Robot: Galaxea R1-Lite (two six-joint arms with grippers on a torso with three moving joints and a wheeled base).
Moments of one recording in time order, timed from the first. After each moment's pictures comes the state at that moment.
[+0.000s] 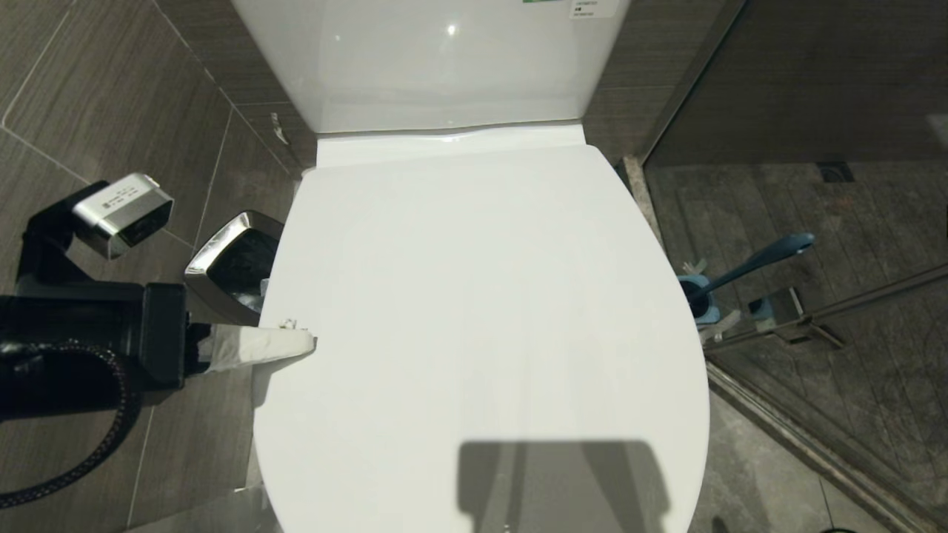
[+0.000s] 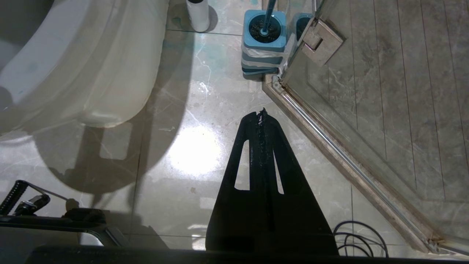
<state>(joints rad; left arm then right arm) -0.36 1.22 -1.03 0.31 -0.45 -0.44 0.00 0.00 0.00 -0.01 0.00 -0.05</state>
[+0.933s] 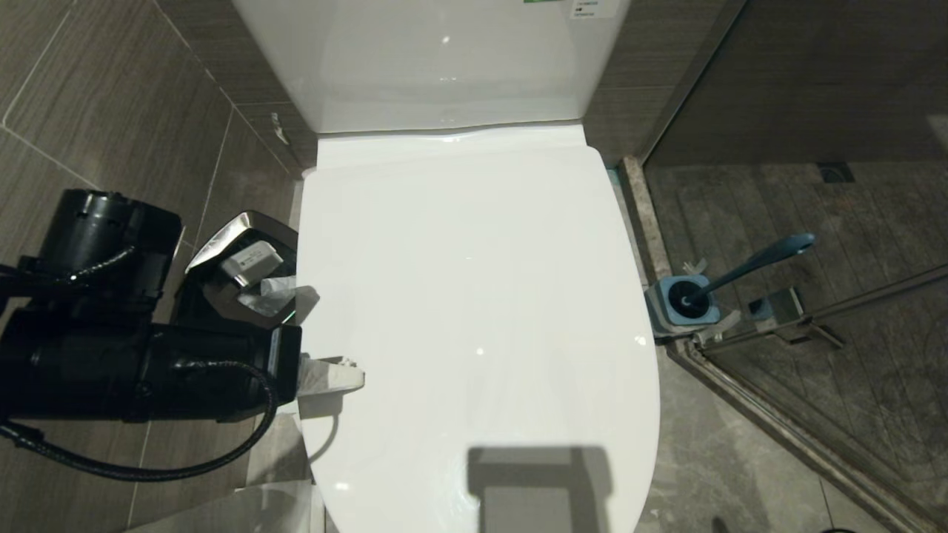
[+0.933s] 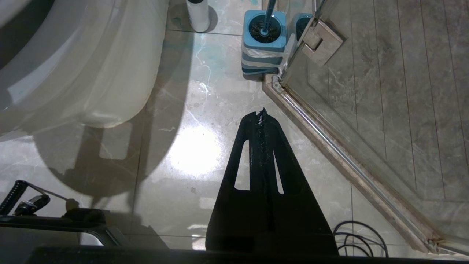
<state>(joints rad) -0.41 1.42 -0.98 0.24 -0.43 -0.45 0.00 0.00 0.00 -0.01 0.00 -0.05</state>
